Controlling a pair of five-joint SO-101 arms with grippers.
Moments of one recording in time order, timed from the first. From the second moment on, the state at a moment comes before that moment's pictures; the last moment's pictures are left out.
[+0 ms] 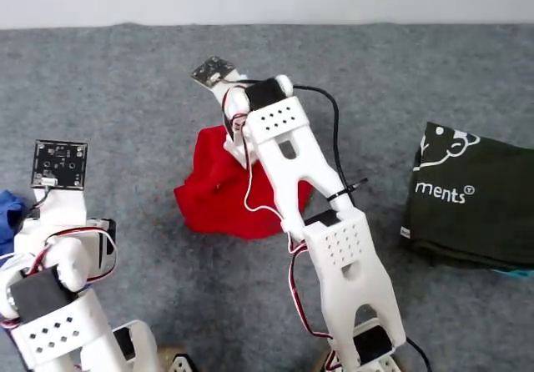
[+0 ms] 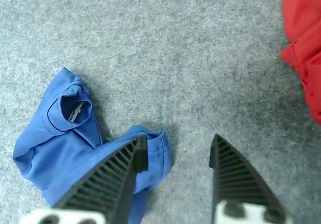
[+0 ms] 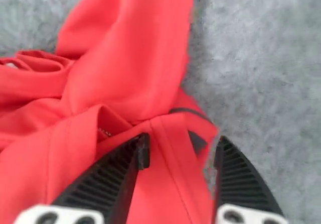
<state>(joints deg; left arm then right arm) -29.3 -62.6 47.3 82.9 -17.2 -29.5 50.9 -57.8 95.1 18.3</state>
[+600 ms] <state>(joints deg) -29.3 -62.6 47.3 82.9 -17.2 -22.9 38.9 -58.5 100.5 26.8</state>
